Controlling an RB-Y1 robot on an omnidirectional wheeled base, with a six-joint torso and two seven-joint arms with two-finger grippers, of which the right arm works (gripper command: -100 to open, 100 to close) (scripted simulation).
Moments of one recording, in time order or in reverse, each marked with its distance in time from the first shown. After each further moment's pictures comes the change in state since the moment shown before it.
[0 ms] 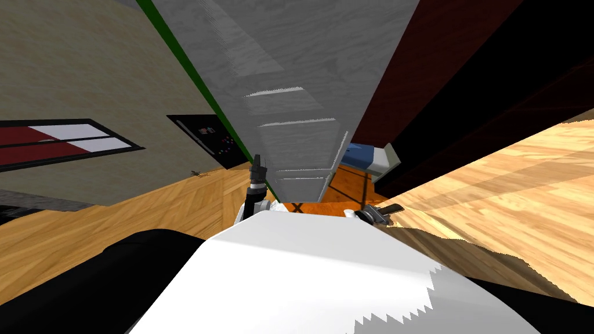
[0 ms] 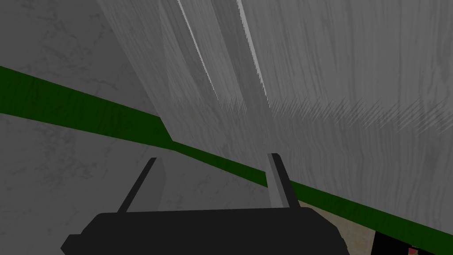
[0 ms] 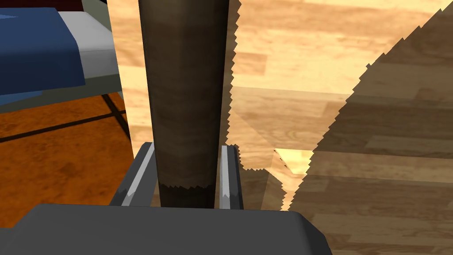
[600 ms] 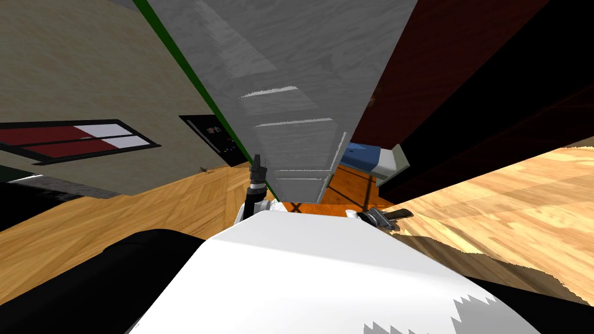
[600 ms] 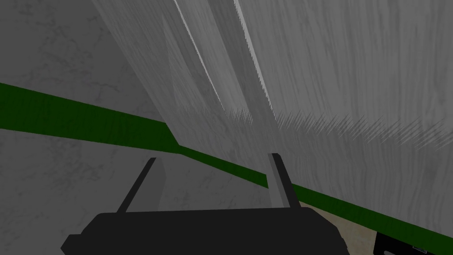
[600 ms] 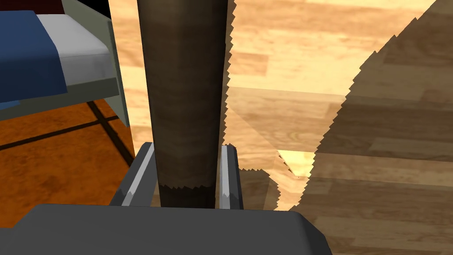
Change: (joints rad) arm -0.006 0.002 -0.061 -0.006 -0.041 -0.032 0.030
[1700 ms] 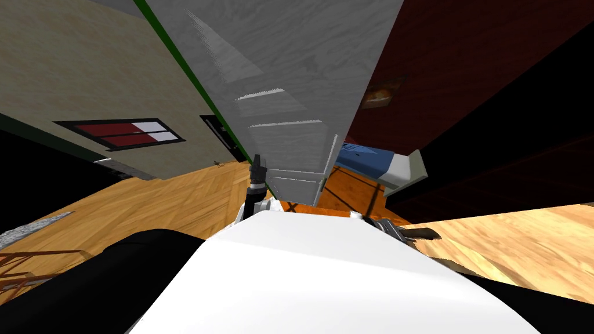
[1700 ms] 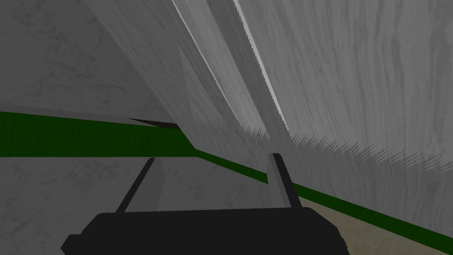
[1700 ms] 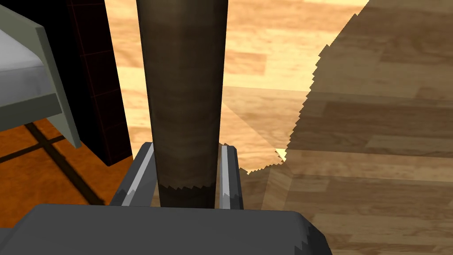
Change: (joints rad) arm -0.048 -0.032 -0.165 0.093 -0.110 -0.135 0.059
